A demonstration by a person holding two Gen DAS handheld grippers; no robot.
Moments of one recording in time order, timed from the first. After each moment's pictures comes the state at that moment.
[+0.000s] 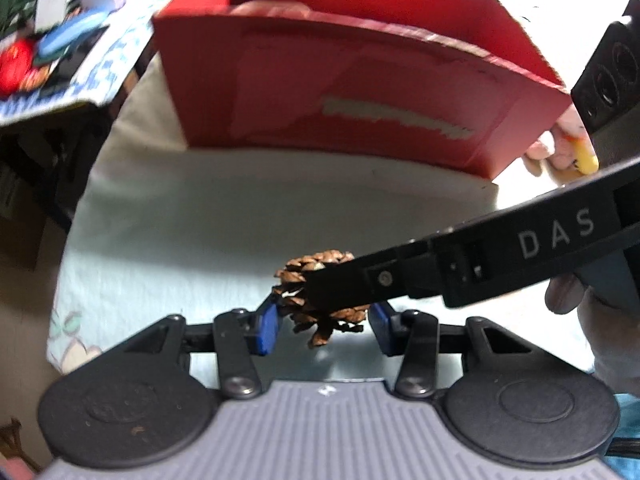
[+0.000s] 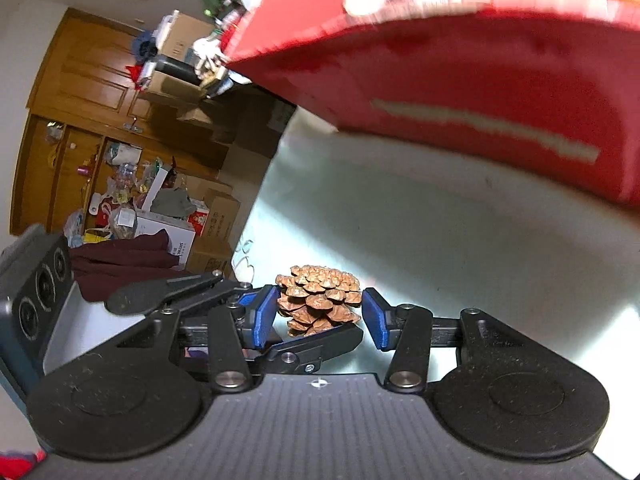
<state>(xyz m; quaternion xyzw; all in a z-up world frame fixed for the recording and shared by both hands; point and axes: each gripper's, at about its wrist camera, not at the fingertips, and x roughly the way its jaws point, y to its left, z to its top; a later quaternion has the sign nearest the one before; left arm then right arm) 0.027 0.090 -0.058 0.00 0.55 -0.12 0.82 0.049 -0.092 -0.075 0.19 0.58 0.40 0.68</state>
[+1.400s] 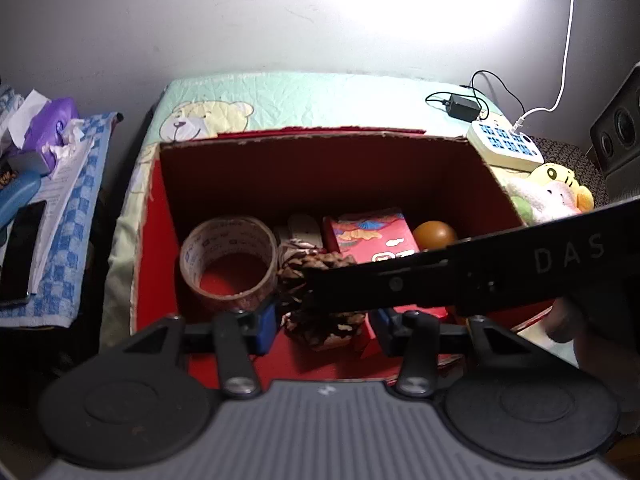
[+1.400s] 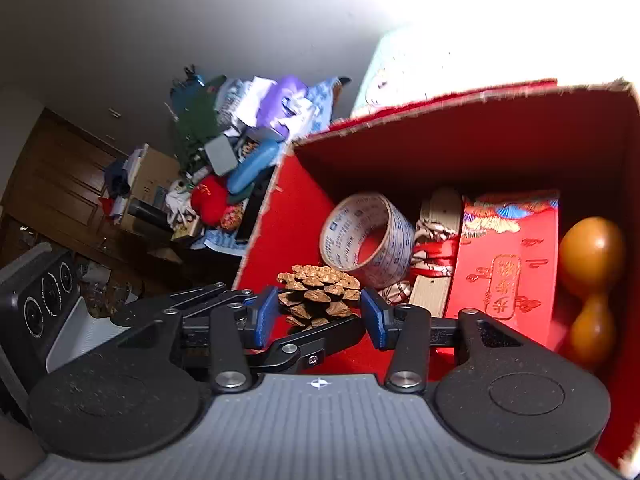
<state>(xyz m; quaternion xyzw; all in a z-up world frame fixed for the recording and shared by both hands) 0.181 0.093 0.003 0.03 0.46 -0.22 0.86 0.151 -0.102 -0.009 0.25 0.49 0.30 0.78</state>
